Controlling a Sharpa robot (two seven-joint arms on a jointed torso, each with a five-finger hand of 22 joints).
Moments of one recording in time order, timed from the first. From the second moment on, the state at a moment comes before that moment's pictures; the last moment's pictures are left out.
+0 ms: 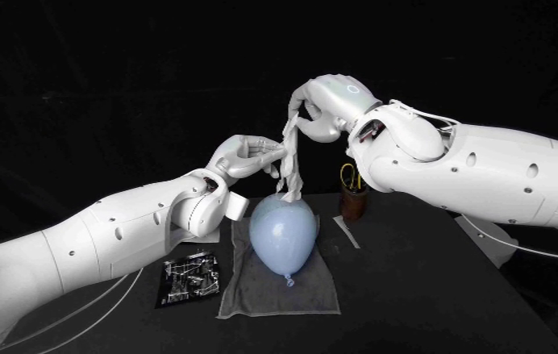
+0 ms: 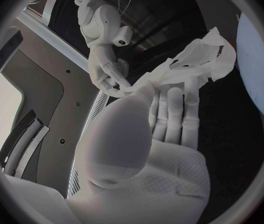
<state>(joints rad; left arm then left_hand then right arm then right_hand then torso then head) 1.15 -0.60 0.00 1.29 -0.29 -0.24 0.42 1.58 0.01 0.25 0.16 0.04 0.98 0.13 0.41 0.31 0.88 0.10 0.65 0.13 0.82 0.05 1.38 0.45 0.17 0.86 0.16 0.89 0.53 1.48 -0.71 -0.15 1.58 -1.67 -0.55 -0.29 1.18 -0.05 0.65 -0.21 0.04 1.03 0.06 0.50 0.45 1.44 0.00 1.33 1.31 1.46 -0.07 1.57 1.31 0.05 1.46 0.04 1.40 1.31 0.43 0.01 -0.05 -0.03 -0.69</state>
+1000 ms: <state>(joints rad) 1.16 -0.63 0.00 1.28 -0.28 -0.23 0.40 1.56 -0.01 0.27 0.17 0.04 0.98 0.12 0.44 0.31 0.91 0.09 0.65 0.13 0.85 0.04 1.39 0.46 0.17 0.86 0.16 0.92 0.56 1.47 -0.74 -0.15 1.55 -1.62 -0.56 -0.19 1.17 -0.05 0.66 -0.21 0.04 1.03 0.06 0.50 0.44 1.44 0.00 1.32 1.31 1.46 -0.07 1.57 1.31 0.05 1.46 0.04 1.38 1.31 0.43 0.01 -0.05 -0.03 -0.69</state>
